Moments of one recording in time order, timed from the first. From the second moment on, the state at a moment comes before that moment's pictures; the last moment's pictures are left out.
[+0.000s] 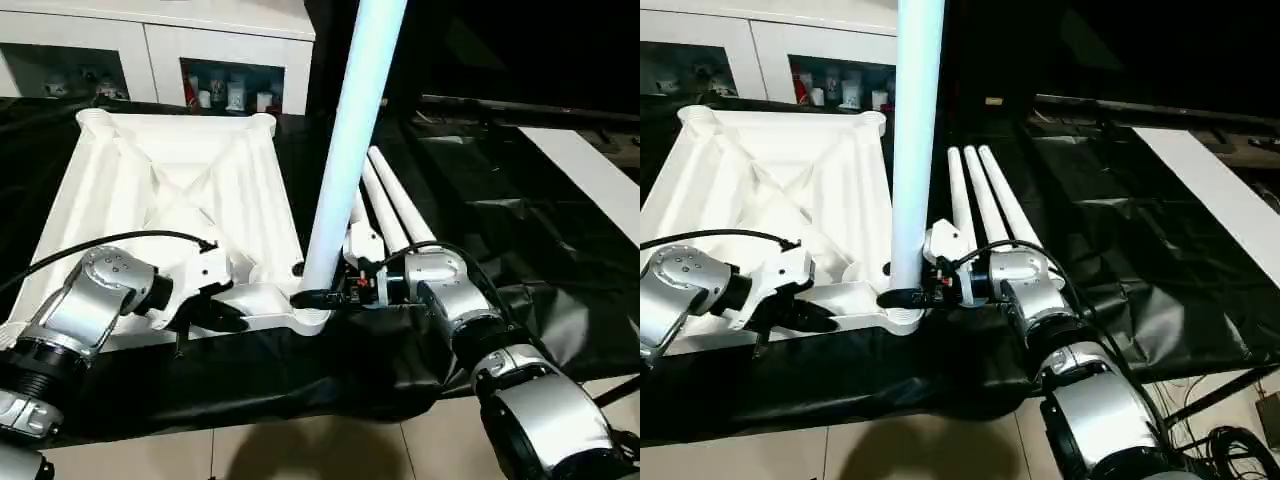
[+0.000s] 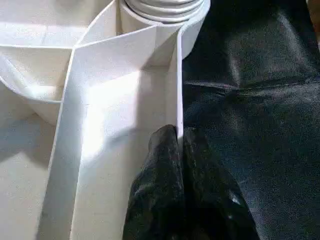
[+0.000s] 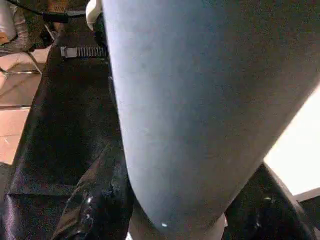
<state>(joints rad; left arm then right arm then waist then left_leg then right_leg) -0.51 0.70 -0.31 0.38 -0.02 0.26 -1.36 -0.77 -0.10 0.18 1.05 0.07 -0.28 1.29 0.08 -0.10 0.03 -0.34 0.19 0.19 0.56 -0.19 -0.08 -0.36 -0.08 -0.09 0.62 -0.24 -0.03</state>
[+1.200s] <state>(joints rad) -0.52 0.69 -0.32 0.42 -0.02 0.23 -1.35 -0.75 -0.09 0.14 1.08 0.12 -0.24 1.23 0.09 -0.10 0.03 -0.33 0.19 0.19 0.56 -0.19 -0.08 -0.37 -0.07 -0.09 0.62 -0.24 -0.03</state>
